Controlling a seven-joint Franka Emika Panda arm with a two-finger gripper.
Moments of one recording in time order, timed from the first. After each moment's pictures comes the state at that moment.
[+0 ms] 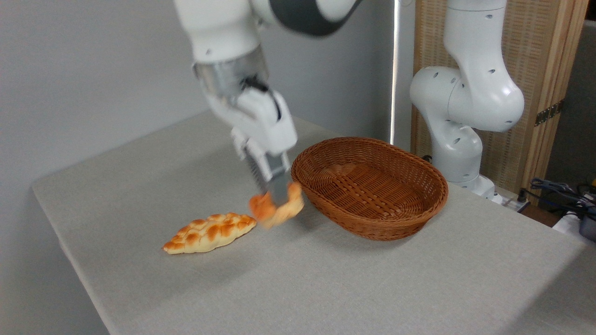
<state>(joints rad) 0.01 -0.08 -0.03 -1.83 0.04 1.68 0.88</state>
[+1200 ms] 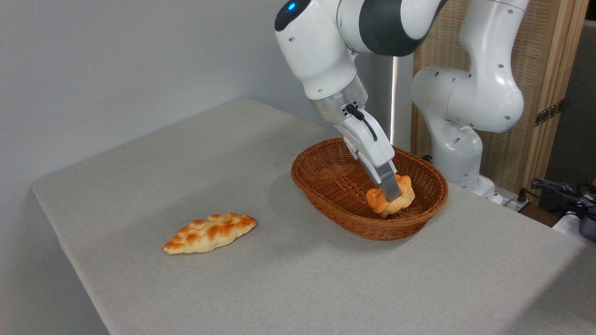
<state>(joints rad) -0.02 -0.47 0.01 -2.44 0.18 1.65 1.10</state>
